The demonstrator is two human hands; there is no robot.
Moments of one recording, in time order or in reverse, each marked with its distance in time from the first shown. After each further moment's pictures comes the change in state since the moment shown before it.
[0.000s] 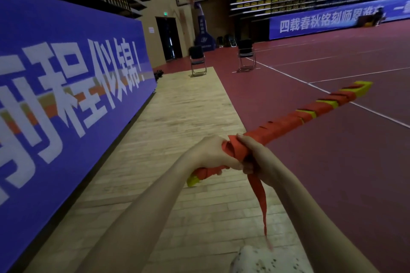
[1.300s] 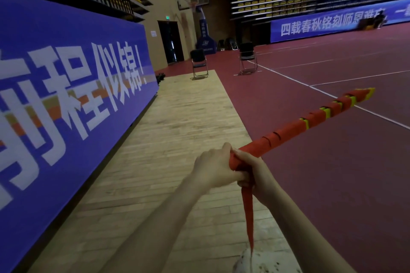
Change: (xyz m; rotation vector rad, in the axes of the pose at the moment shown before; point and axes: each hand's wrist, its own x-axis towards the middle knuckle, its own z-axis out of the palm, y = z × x) left_hand -0.018 -0.002 0.029 0.483 0.279 -0.020; right_hand -0.015 0.027 0.013 0.120 -0.044 -0.093
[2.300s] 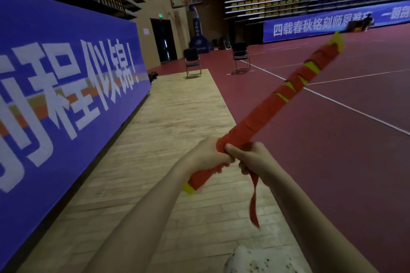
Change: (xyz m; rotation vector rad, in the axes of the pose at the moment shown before) left_hand 0.031 -0.010 -0.002 -0.594 -0.137 0.049; right_hand 0.001 -0.039 -0.013 -0.514 0.059 -0.103
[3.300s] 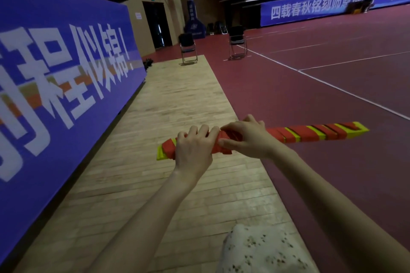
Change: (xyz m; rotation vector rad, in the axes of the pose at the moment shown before) left_hand -0.034 -0.030 0.025 1.172 0.723 0.326; right_hand 0.003 -0.014 -0.006 -1.105 -0.165 -0.303
